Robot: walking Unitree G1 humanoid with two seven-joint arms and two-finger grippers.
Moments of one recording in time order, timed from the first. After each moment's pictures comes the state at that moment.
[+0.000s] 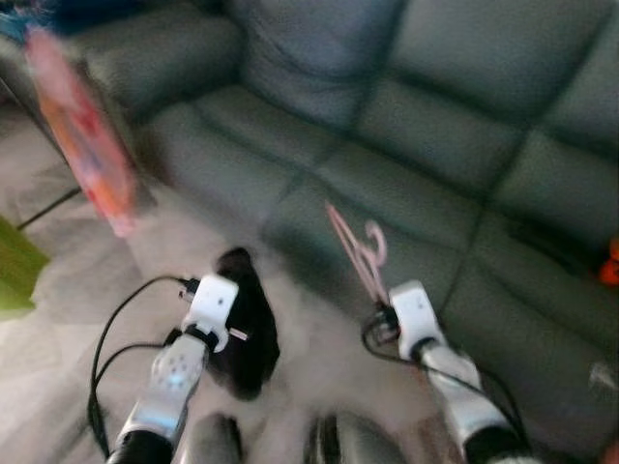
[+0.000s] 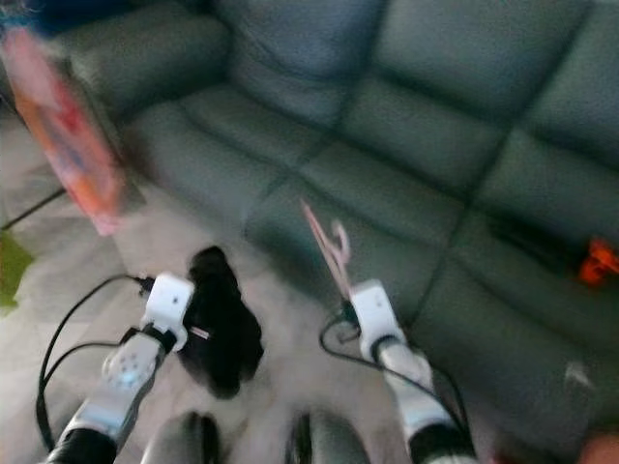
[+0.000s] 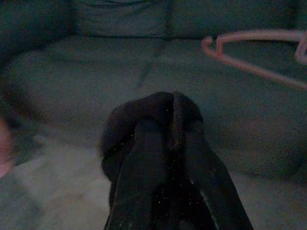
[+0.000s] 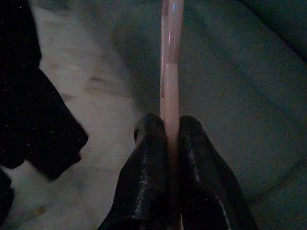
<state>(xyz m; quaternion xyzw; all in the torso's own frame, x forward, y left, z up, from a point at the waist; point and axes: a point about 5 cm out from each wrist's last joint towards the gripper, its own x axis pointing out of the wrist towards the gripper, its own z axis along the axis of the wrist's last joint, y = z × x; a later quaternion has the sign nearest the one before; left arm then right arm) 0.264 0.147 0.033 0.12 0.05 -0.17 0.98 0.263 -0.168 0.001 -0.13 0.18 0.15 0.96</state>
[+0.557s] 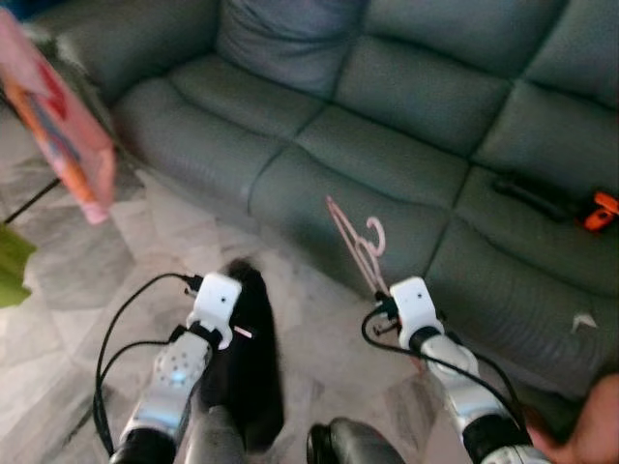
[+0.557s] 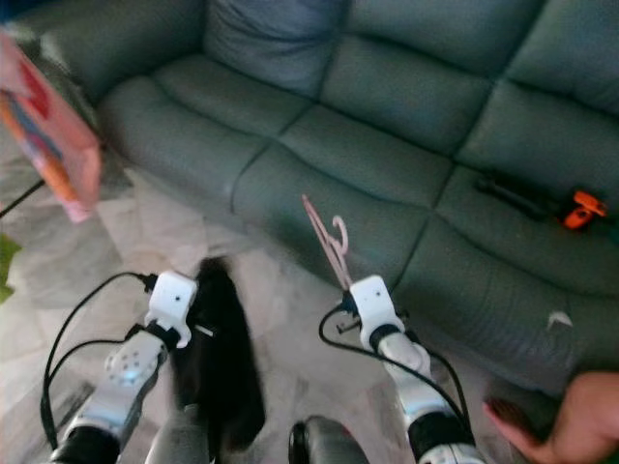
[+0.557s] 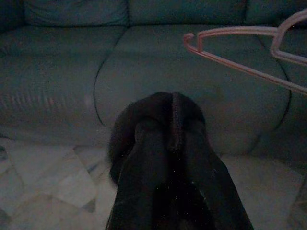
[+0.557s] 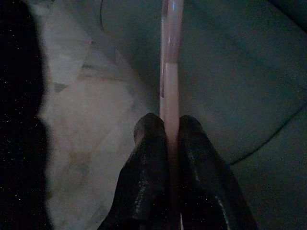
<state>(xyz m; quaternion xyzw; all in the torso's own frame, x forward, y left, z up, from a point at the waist) 0.260 0.146 0.030 0.11 0.06 -0.19 0.97 0.269 -0.161 0.005 -0.12 0.17 0.16 0.96</state>
